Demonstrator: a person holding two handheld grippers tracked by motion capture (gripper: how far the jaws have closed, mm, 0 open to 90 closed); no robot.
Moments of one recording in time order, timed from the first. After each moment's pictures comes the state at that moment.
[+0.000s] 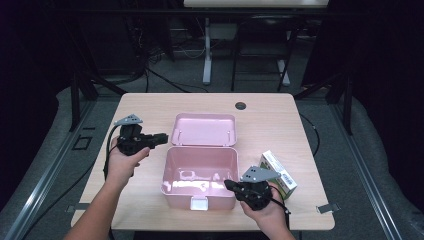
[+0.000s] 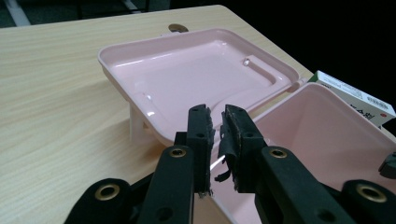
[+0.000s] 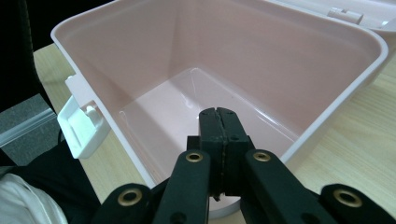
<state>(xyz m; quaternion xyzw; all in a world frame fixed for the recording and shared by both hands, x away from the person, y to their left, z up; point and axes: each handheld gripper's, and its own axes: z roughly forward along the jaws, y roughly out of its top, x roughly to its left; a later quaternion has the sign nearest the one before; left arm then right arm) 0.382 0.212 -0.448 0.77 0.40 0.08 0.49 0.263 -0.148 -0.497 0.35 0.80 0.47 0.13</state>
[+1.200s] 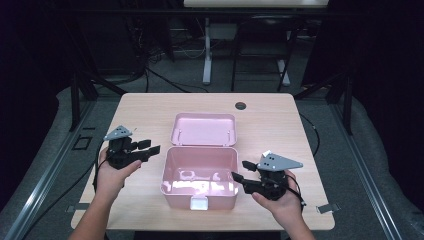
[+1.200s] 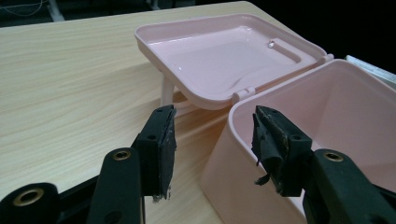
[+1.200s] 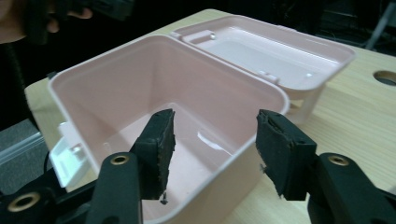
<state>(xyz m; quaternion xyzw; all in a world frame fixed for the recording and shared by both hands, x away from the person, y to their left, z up) 0.354 0.235 -0.459 0.76 0.42 0.13 0.48 0.273 -0.180 -0.460 0.35 0.77 0.50 0.17</state>
